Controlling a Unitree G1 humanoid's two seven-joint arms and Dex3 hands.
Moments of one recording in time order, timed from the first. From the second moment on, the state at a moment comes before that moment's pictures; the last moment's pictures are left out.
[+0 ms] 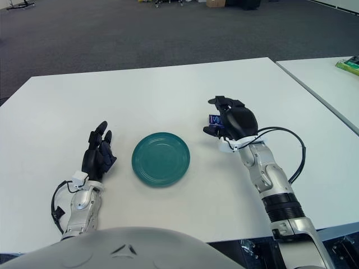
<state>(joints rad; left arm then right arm) 0.23 -0.12 0.05 0.30 -0.03 -0.31 -0.06 -0.11 -0.54 0.15 0.18 -0.86 -0.21 -0.18</state>
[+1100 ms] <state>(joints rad) 0.17 -0.12 0.09 0.35 -0.03 -0.33 -0.05 -0.44 -0.52 0.32 0.83 -0.86 -0.27 -0.24</state>
